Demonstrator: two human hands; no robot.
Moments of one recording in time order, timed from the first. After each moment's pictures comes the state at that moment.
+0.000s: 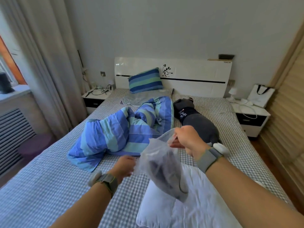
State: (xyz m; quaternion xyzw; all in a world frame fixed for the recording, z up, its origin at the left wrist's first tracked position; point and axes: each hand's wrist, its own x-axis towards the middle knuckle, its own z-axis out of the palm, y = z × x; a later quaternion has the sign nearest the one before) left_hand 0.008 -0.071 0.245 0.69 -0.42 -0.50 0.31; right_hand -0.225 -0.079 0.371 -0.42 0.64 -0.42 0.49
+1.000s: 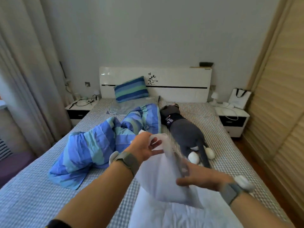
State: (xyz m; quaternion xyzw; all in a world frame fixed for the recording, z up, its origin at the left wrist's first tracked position) left_hand -0.118 -0.113 0.365 0.46 -0.26 -0.73 0.44; right_hand -0.330 -0.024 0.312 -0.66 0.52 -0.16 0.52
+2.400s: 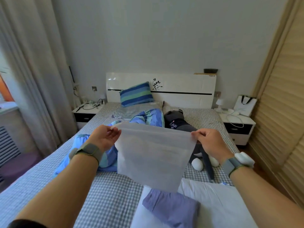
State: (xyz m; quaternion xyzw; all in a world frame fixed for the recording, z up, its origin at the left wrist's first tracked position) left_hand 0.012 -0.146 0.397 0.46 -0.15 -0.64 0.59; right_hand -0.368 -0.078 0.373 -0.61 0.60 -0.46 0.24
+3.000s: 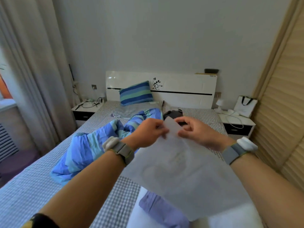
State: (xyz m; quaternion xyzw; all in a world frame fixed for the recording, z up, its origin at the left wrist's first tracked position) left_hand -0.117 -0.114 0.426 0.42 -0.81 -0.25 0.32; right_hand -0.343 -0.076 0.441 -0.73 0.47 -0.30 0.40
